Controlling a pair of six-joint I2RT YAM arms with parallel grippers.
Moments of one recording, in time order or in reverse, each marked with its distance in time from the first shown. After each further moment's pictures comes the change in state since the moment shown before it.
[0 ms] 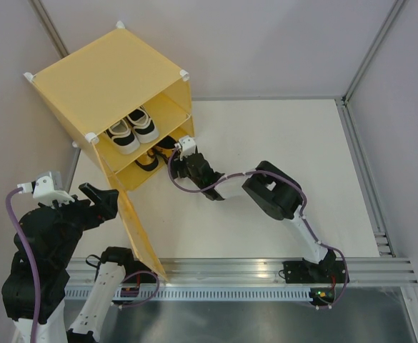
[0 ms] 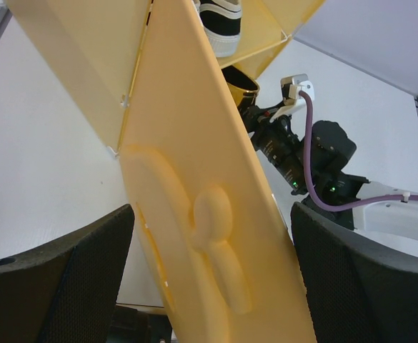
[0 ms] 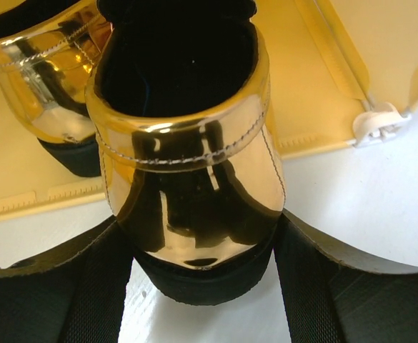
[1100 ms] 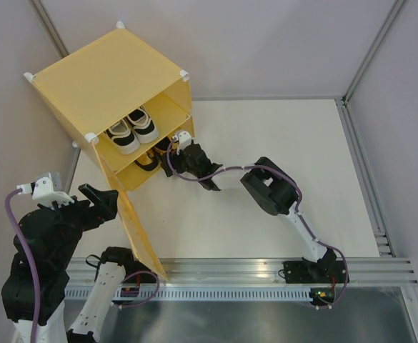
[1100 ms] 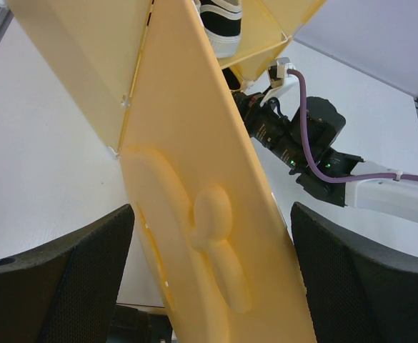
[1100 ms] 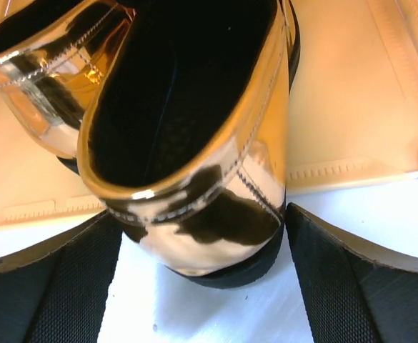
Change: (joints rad) left arm 0.000 -0.006 0.000 -0.002 -0.003 0.000; right arm -0.052 0.103 0.209 -0.172 -0.203 0.066
